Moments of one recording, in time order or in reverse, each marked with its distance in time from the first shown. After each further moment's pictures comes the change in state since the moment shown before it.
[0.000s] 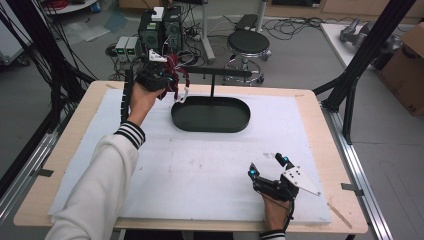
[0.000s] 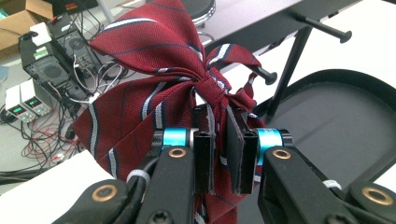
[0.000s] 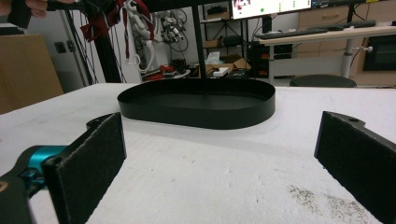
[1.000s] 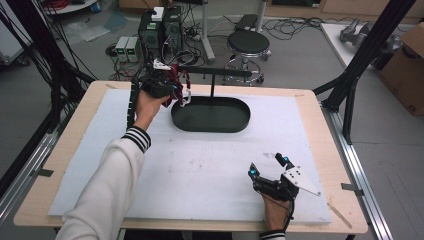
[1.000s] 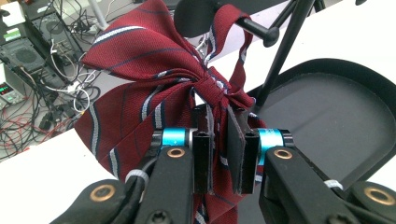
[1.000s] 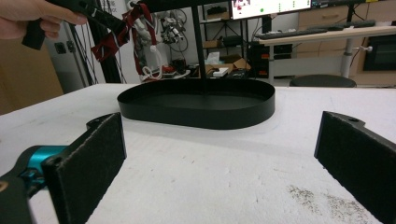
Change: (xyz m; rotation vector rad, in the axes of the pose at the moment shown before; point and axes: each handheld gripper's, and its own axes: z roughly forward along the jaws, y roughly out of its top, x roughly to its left) left arm -0.006 -0.021 0.025 0.015 -0.057 -0.060; right arm 0.000 0.000 0.000 0.002 -0.001 0.006
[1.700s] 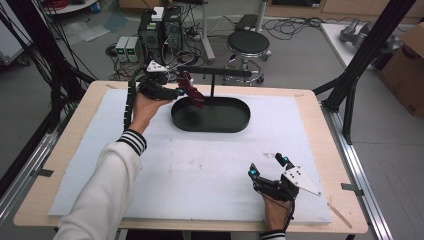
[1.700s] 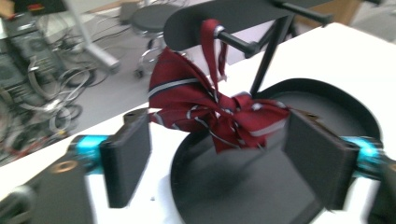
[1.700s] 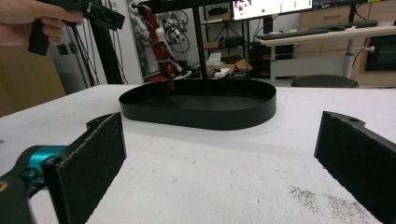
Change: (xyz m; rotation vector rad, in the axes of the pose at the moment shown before) left arm 0.004 -0.012 -0.007 -0.119 -0.086 -0.031; right arm 0.000 0.000 0.000 -0.001 0.007 0.003
